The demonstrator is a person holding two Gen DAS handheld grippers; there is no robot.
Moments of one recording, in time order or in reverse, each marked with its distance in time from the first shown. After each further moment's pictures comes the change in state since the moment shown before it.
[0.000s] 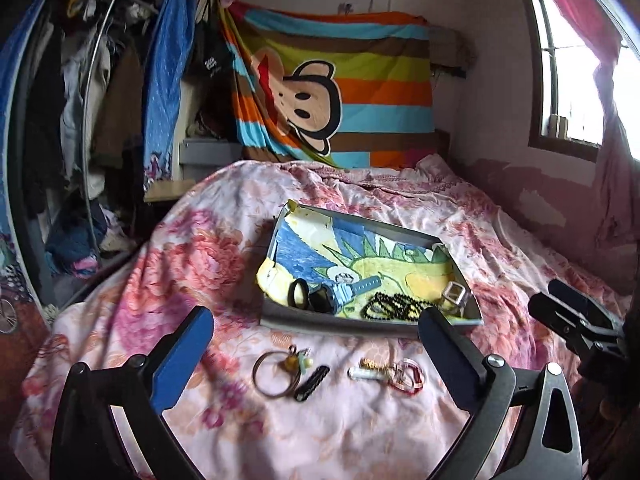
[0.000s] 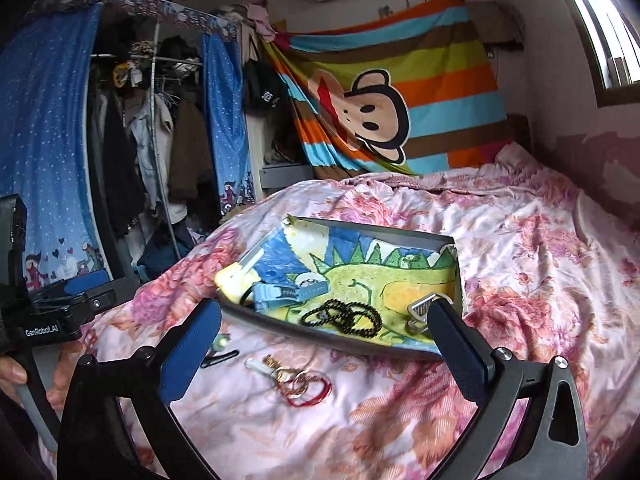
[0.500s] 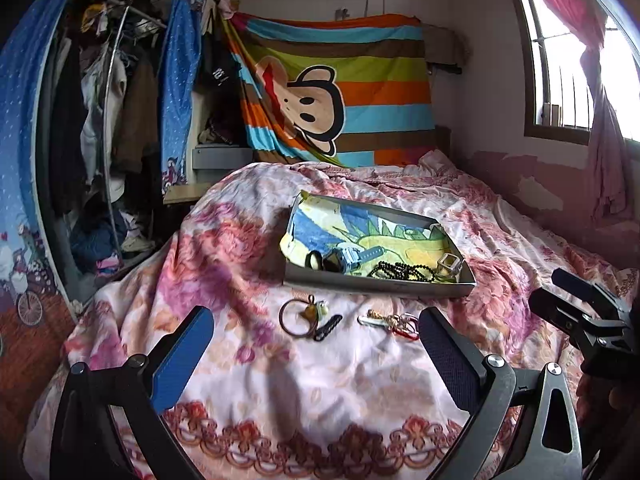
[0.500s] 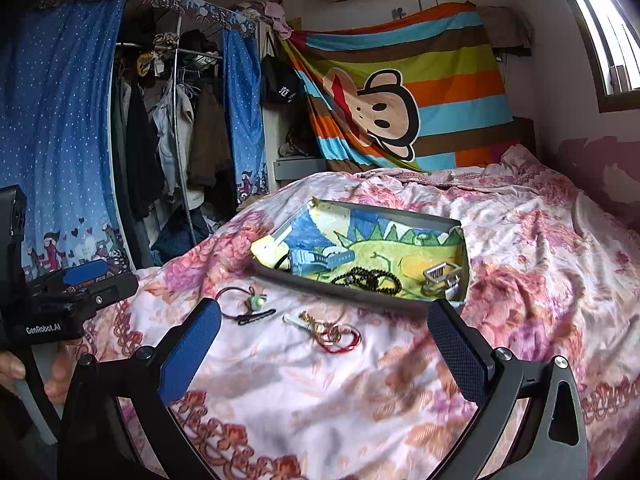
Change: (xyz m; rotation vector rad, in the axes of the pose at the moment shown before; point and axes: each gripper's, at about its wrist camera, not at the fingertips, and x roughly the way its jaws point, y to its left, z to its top) left arm -0.068 0.005 -0.040 0.021 -0.006 0.035; right arm -0.059 0.026 -0.034 -0.017 0.019 0.012
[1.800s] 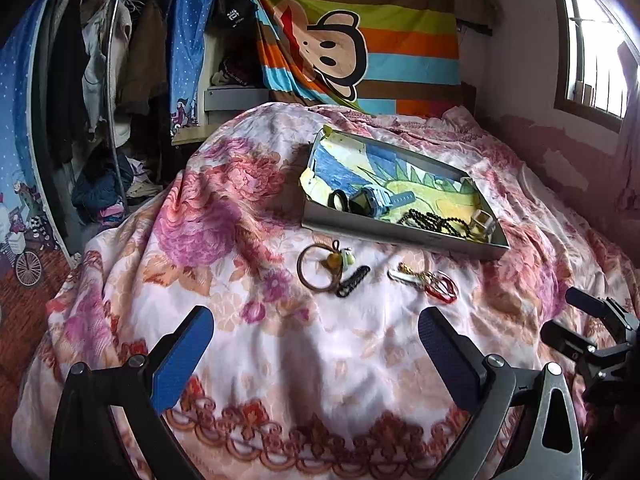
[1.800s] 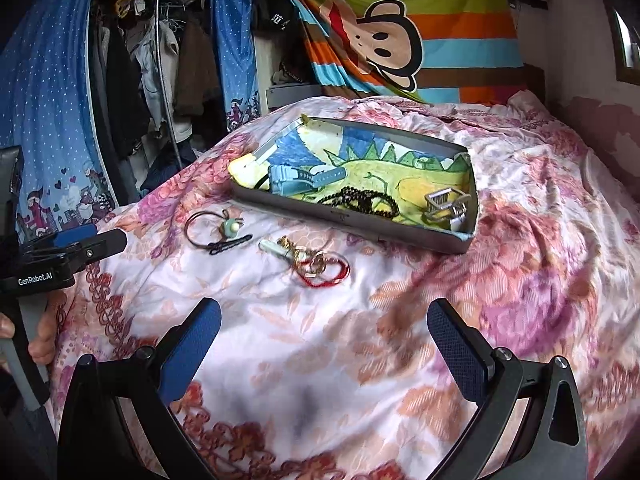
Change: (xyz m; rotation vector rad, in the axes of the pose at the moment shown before) left arm 0.060 0.017 -0.010 -0.043 0.213 0.047; right arm 0.070 -0.023 -0.014 -0.010 0.280 0.003
